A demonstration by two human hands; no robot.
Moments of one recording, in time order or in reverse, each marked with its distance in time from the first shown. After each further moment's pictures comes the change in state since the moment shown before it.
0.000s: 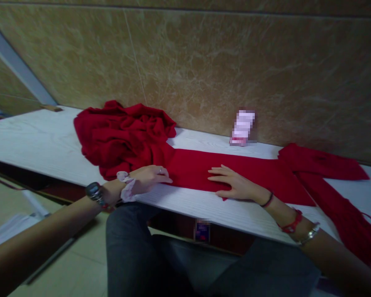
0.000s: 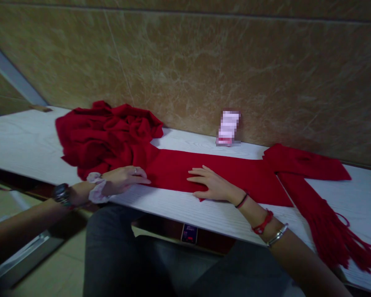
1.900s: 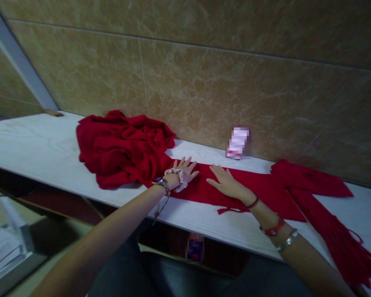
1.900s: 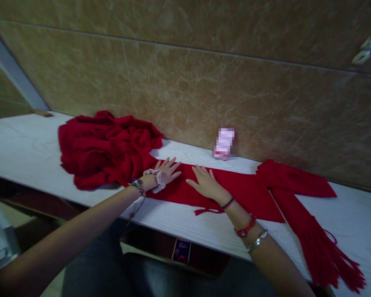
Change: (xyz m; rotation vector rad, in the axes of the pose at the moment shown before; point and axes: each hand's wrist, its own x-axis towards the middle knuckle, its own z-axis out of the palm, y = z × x) left_hand 0.125 0.016 0.035 -0.040 -0.016 -0.598; right_hand 0.038 0.009 -0.003 -0.056 -0.021 0.496
